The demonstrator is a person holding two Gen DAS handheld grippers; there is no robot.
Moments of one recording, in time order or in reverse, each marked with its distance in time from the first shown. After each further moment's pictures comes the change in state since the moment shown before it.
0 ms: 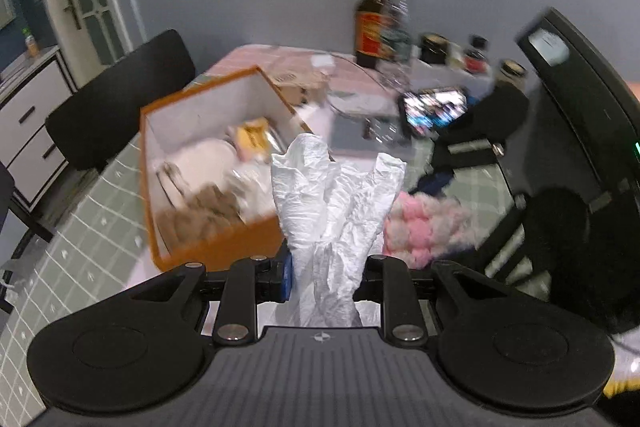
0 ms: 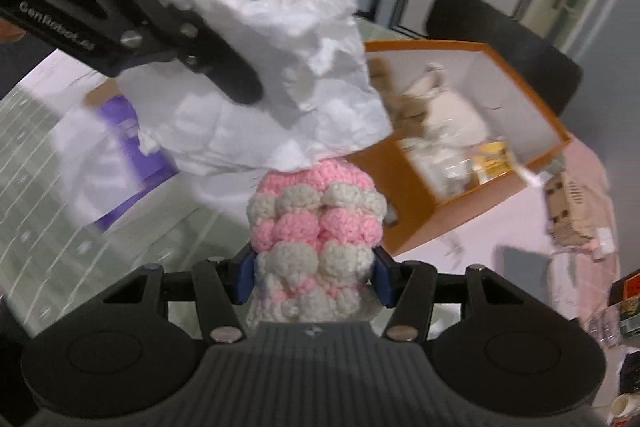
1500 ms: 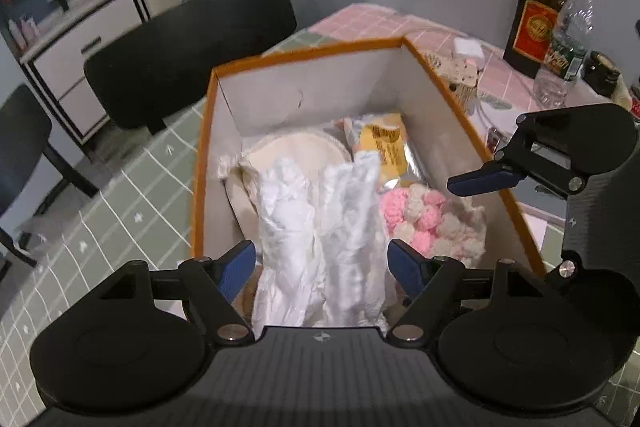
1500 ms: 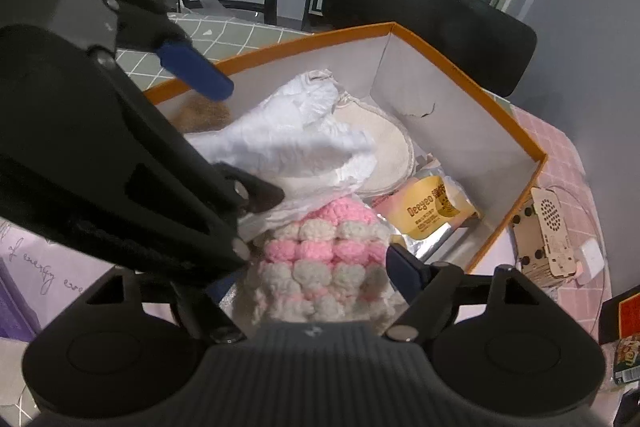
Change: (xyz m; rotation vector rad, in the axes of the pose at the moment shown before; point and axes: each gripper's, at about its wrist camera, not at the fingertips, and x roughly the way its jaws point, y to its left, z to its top) left arm 0.137 0.085 0.053 -0.204 0.118 0.206; right arm 0.116 -0.102 0.078 0.181 0.037 -0.142
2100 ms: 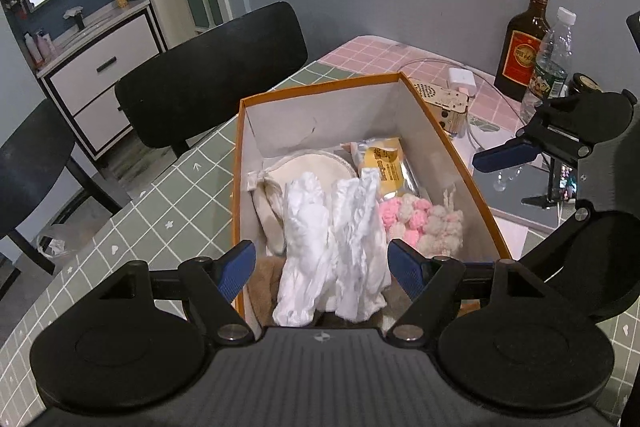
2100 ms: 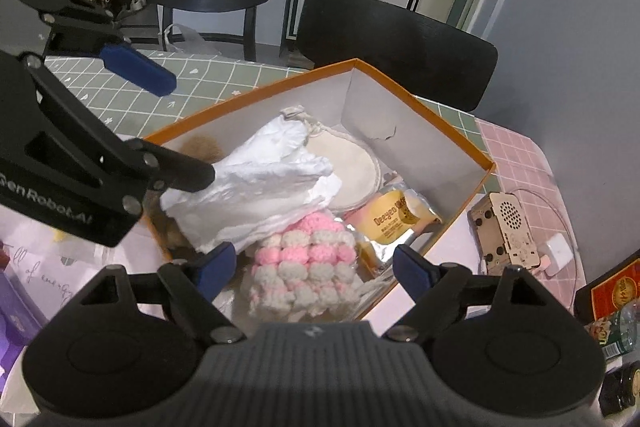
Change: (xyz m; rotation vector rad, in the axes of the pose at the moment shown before) left arm -0.053 0.004 -0.012 -0.004 -0.067 0.023; right arm -0.052 -0.004 -0.001 0.054 -0.064 -0.046
